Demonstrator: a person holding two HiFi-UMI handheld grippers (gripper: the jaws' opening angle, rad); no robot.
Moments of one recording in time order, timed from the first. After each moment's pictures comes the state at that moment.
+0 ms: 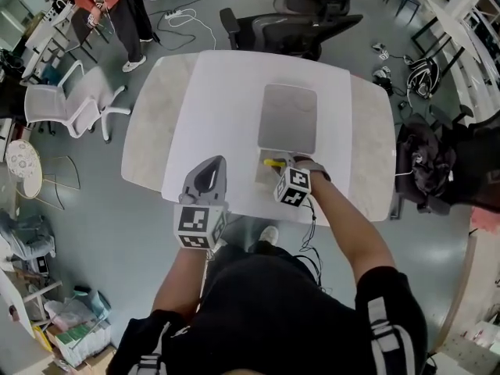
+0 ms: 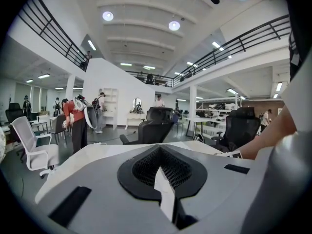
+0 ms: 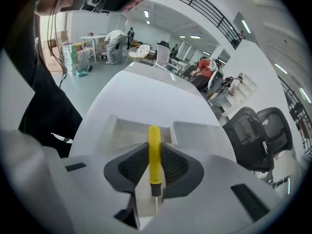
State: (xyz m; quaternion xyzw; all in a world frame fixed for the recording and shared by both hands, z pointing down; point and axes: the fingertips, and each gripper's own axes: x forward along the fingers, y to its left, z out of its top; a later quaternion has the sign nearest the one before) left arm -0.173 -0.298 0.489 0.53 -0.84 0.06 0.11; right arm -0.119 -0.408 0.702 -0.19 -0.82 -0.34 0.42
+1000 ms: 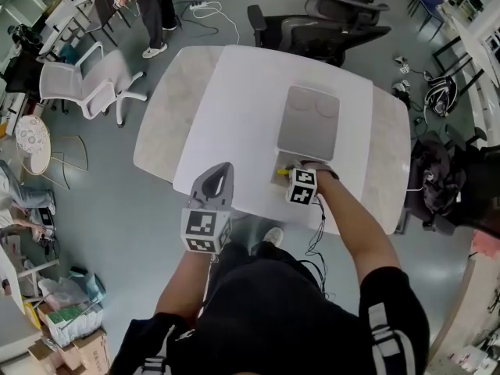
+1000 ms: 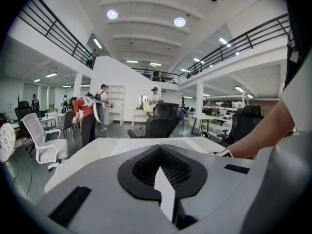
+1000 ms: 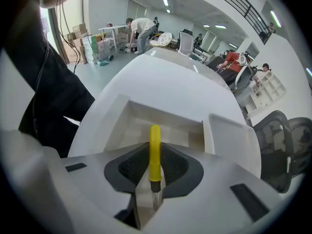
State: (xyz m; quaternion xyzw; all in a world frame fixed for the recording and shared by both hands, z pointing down) left arm -0.178 -0.262 0.509 0.49 -0.86 0.06 0.14; right arm -0.114 -0.389 0.758 -0.30 -0.74 -0.37 0.47
